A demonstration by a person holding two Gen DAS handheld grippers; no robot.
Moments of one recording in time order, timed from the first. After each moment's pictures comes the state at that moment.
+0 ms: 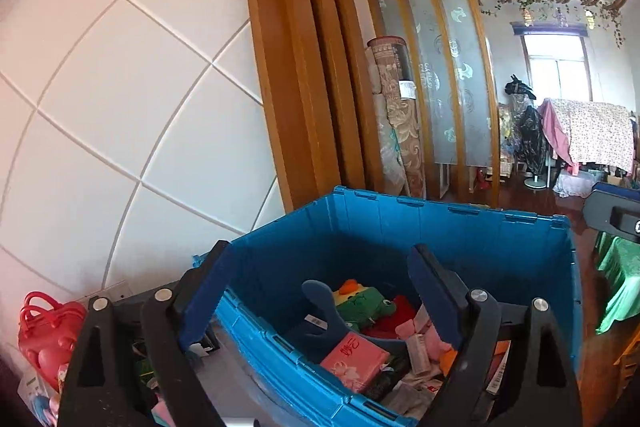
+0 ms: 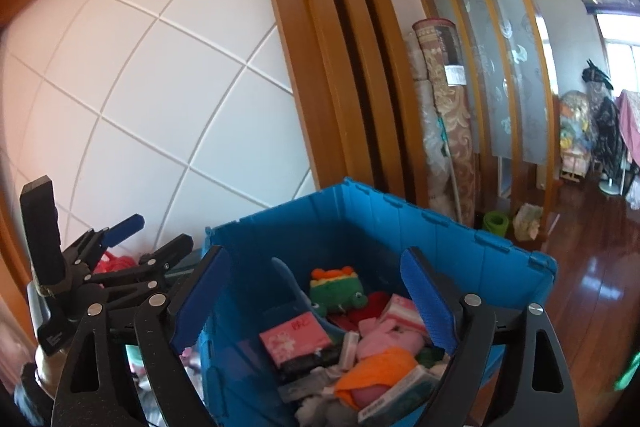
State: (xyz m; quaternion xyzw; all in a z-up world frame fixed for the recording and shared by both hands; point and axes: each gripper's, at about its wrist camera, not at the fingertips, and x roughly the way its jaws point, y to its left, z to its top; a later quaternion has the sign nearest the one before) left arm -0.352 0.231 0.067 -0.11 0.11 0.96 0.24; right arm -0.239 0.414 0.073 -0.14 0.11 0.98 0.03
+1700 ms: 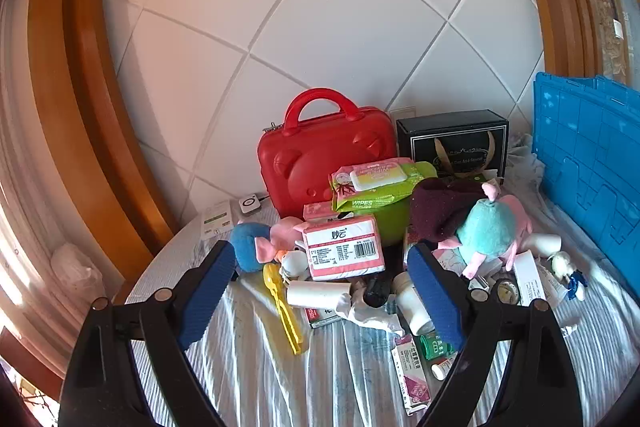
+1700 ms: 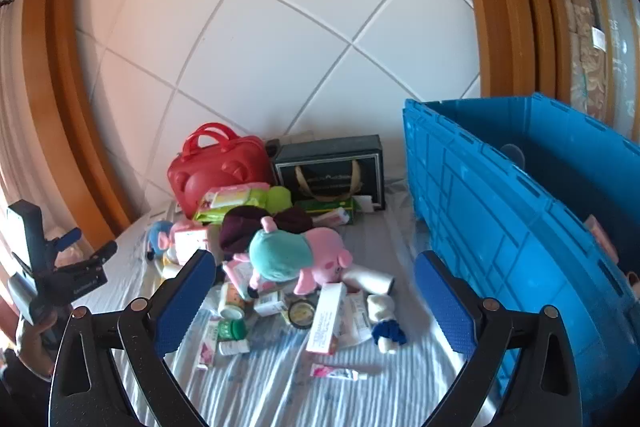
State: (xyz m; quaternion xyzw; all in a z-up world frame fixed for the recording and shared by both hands) left arm -0.295 -0.199 -0.068 -0.25 0.08 0.96 -0.13; right arm -0.288 0.121 -0.034 -0.27 0.05 0.95 -0.16
